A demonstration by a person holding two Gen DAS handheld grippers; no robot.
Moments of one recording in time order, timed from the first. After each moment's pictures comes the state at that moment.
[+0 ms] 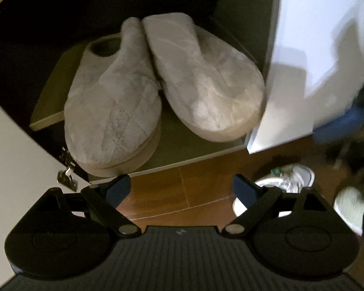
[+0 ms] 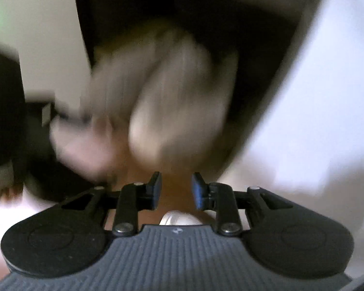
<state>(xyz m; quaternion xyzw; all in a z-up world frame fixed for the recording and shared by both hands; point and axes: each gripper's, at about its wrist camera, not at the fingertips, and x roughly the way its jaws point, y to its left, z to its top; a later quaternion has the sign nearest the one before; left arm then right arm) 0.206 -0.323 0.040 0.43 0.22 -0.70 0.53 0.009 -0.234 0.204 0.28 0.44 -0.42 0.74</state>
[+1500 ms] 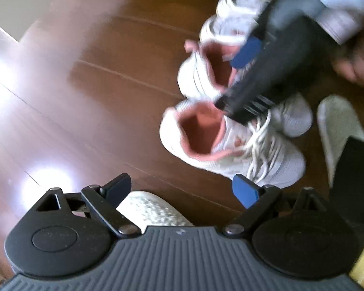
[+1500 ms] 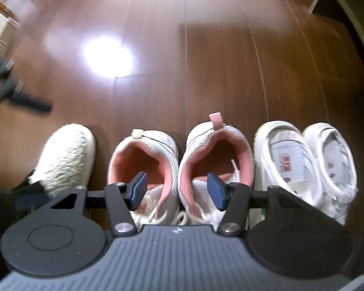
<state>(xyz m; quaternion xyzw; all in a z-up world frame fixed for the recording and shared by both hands) 0.076 -0.007 -0.119 0.39 0.53 -0.43 0.62 0.045 -0.061 -0.003 0.06 0.66 0.00 0.75</state>
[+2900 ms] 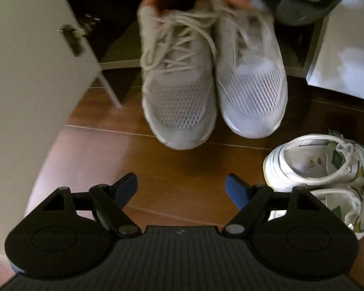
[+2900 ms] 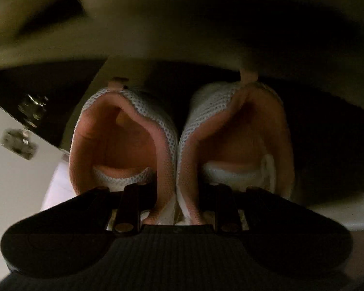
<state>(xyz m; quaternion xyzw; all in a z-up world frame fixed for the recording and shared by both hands) 0.188 -0.238 -0.087 0.38 0.32 -0.55 0.67 0.148 -0.434 -0.027 0.31 0.38 -0.52 0.70</state>
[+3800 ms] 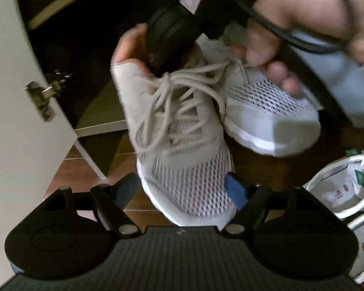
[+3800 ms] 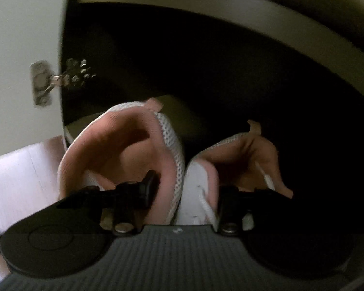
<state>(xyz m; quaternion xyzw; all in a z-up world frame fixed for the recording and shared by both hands) 0.211 -0.241 -0.142 0.31 0.16 -0.65 0.67 0.121 -0.443 -0.095 0.06 0.32 -0.48 0.82</state>
